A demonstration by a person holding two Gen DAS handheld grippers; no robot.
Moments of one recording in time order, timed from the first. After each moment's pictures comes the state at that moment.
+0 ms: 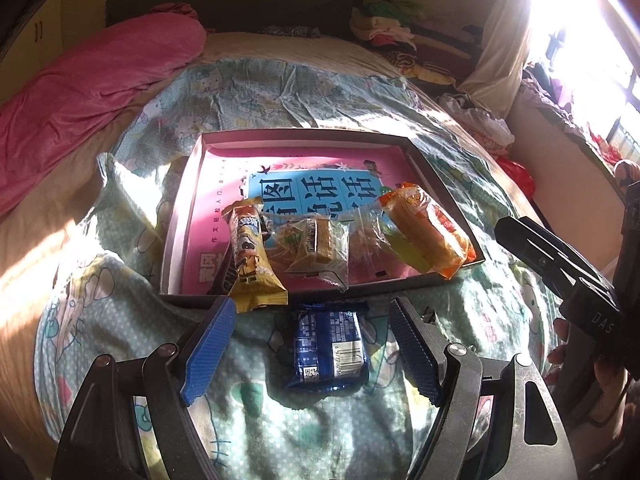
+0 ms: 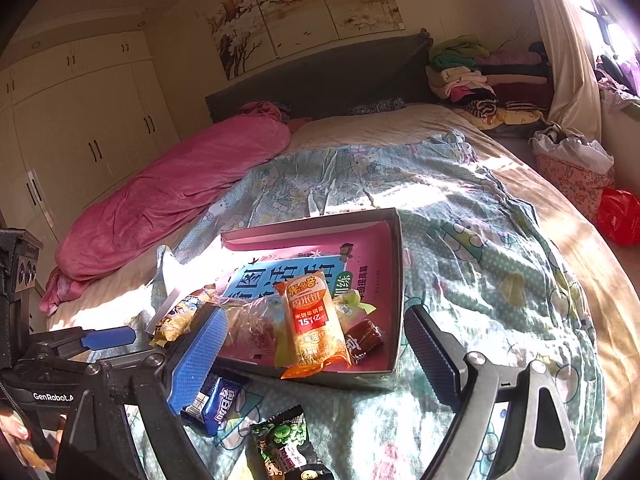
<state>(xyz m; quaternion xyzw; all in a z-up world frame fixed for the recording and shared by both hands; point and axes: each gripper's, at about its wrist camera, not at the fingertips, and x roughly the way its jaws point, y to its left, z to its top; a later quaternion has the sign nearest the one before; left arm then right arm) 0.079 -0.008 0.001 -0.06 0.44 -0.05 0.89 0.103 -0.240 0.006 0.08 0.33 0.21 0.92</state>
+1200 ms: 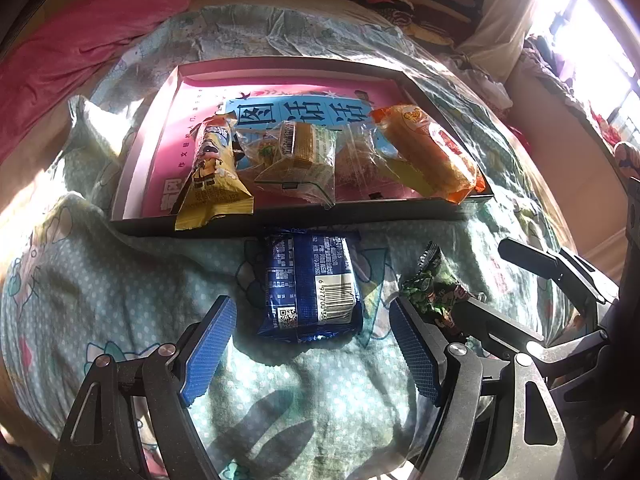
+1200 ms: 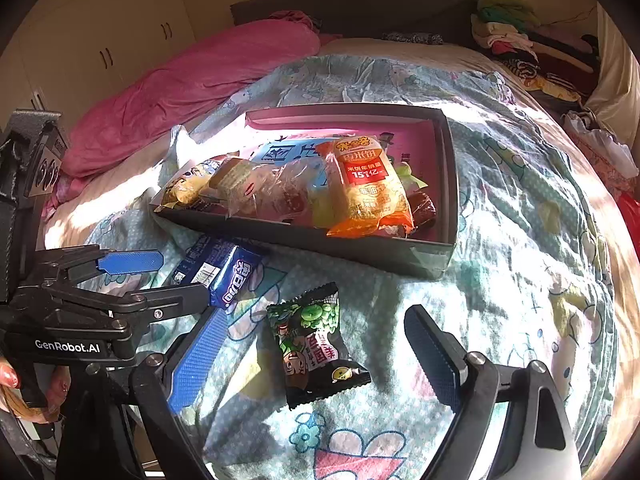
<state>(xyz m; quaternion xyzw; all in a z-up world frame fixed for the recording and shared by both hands) 0.075 -0.023 -0.042 -0.07 0.51 -0.07 0.85 0.070 -0.200 -0.037 -0.03 0.45 0.25 0.86</state>
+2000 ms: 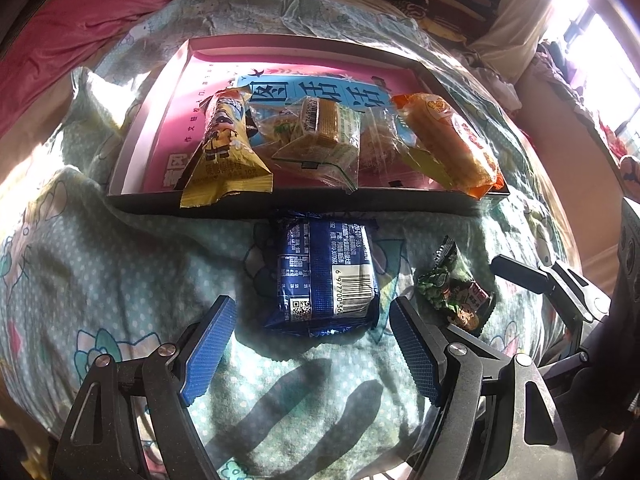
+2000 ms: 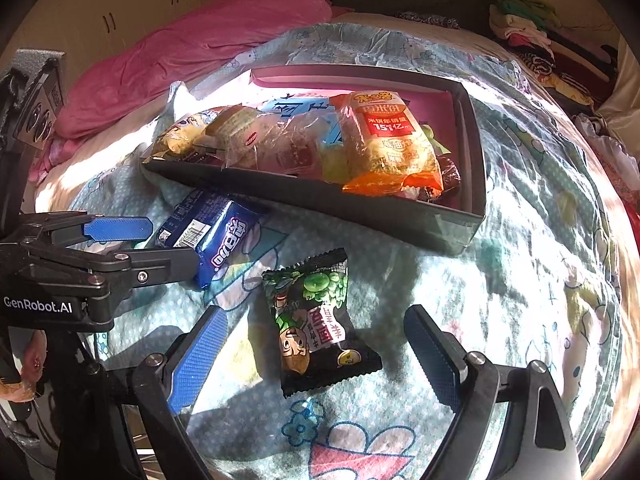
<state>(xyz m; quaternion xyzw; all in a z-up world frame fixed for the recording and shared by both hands) 0.081 -0.012 -0.055 -0.10 0.53 -0.06 0.84 0.071 -0.184 -0.061 -0.08 0.49 0.25 0.83</state>
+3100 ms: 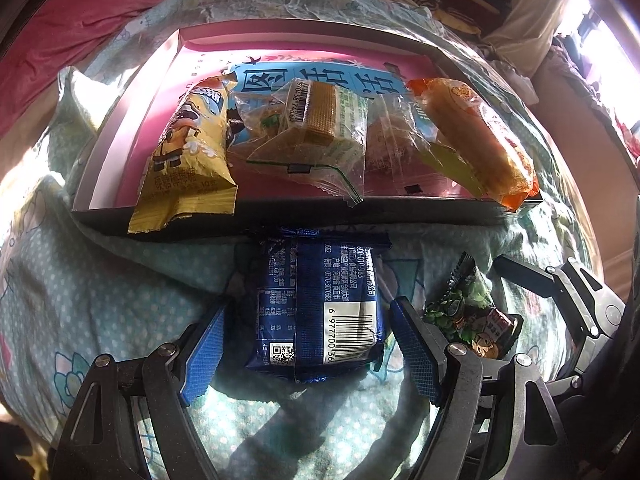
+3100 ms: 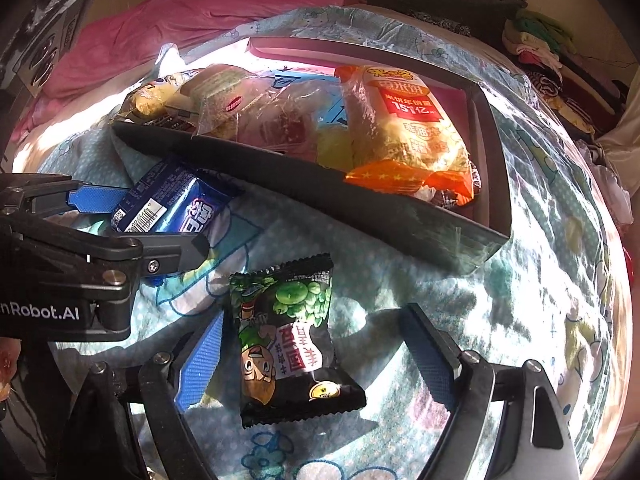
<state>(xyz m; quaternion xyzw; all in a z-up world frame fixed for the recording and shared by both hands) 0.109 -0.027 -0.076 -0.08 0.55 -0.03 0.83 0.087 -0.167 -0.086 -0.15 0.49 0.23 0.82</state>
